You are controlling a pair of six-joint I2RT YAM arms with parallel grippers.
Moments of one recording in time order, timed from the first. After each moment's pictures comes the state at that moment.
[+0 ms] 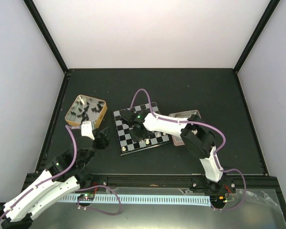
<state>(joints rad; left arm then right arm) -0.81 0.32 0.48 -0.60 -0.49 -0.66 1.02 2.07 1.57 -0.91 0.09 0.54</state>
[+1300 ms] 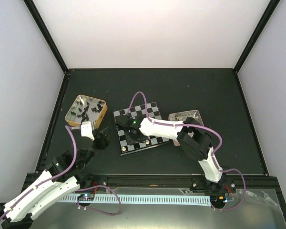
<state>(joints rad) -0.81 0.31 0.47 -0.60 -0.50 -0.67 1.08 2.09 1.57 -0.85 0.11 0.70</state>
